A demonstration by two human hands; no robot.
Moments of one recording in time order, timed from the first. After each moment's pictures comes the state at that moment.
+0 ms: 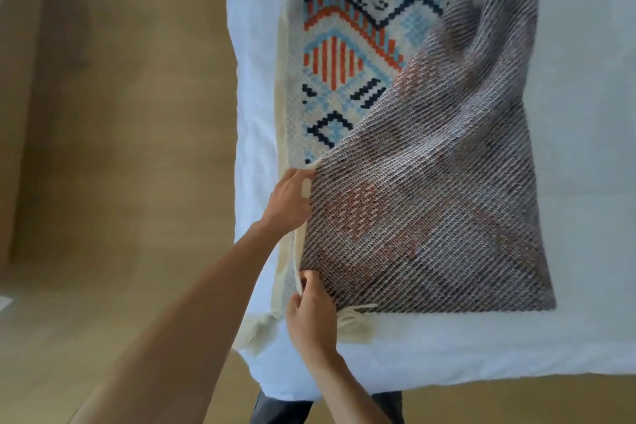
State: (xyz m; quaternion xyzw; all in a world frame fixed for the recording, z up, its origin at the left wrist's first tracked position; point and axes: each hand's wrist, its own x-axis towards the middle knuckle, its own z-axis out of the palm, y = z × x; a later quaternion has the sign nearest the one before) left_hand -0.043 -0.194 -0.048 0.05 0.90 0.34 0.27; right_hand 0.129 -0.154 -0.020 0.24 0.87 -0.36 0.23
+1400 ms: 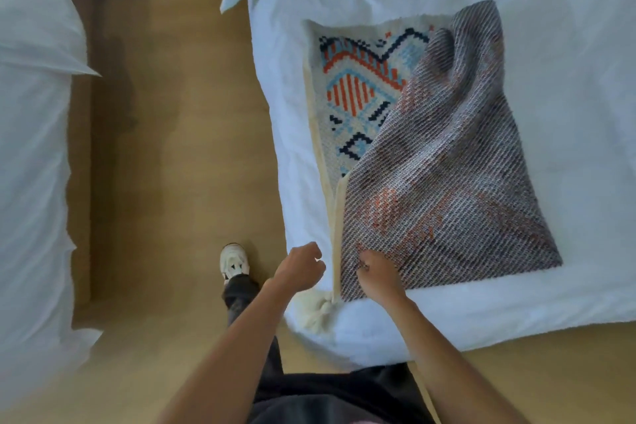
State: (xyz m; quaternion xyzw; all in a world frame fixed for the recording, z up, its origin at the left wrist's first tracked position) left_hand 0.025 -0.294 0.036 0.04 0.85 0.19 0.49; right_hand 0.097 -0.137 0.034 0.29 0.82 -0.36 0.34
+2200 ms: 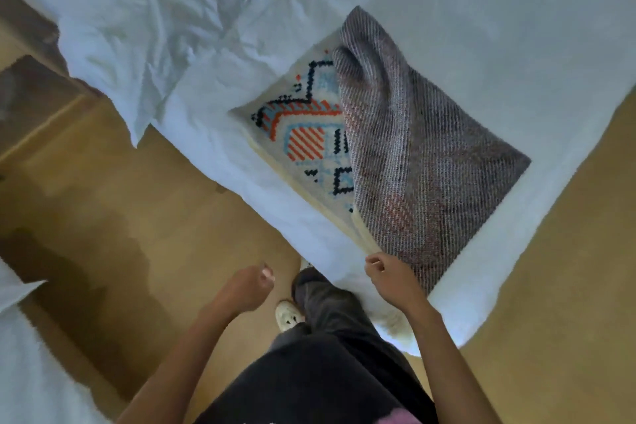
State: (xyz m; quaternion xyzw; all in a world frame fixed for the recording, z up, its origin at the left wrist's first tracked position) left_hand -0.244 -0.405 0.109 0.30 0.81 0.04 0.51; right_hand -0.023 -0.241 0.130 0.55 0.66 -0.49 0.17
